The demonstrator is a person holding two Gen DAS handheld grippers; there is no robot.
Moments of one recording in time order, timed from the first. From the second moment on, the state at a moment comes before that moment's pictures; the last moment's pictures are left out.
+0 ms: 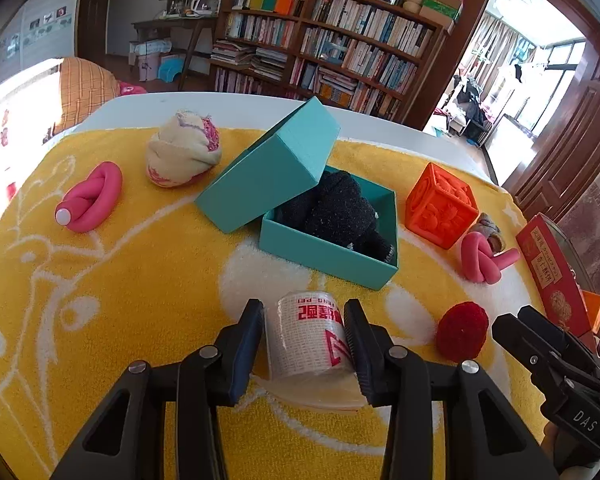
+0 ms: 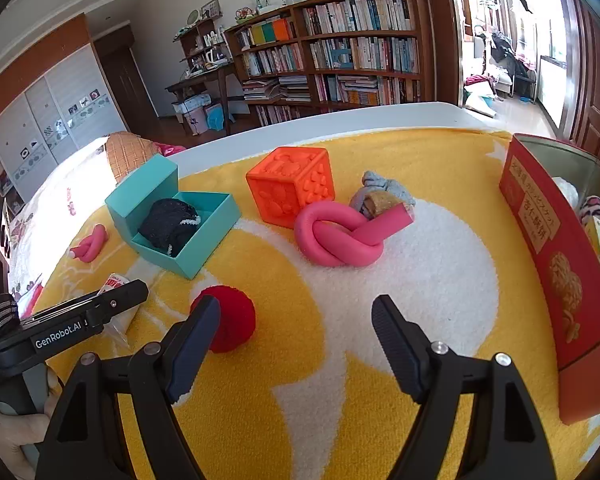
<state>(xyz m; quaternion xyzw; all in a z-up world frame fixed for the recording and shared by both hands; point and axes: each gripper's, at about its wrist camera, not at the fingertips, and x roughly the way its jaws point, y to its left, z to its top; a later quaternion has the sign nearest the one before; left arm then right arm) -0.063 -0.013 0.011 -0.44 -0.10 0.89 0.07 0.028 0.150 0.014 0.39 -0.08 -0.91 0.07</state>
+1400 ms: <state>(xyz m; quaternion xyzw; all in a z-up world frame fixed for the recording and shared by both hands) -0.041 0.035 0.050 -0.41 -0.07 0.90 0.12 0.087 0.286 0.091 0.33 -0.11 -0.94 -0.04</state>
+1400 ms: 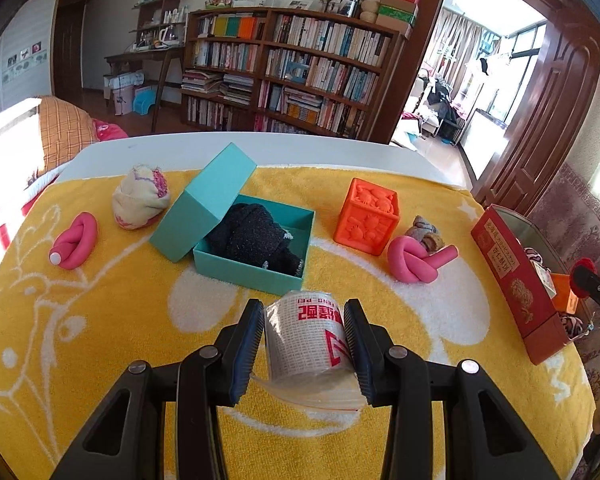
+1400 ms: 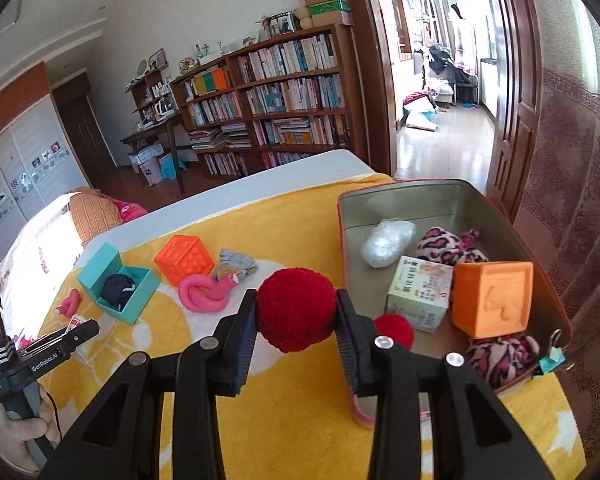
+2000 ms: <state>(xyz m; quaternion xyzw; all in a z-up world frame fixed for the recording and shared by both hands) -0.029 0.156 0.100 -0.38 -0.02 0.89 0.23 0.120 0.364 0.076 0.30 -0.16 -0.93 -0.09</state>
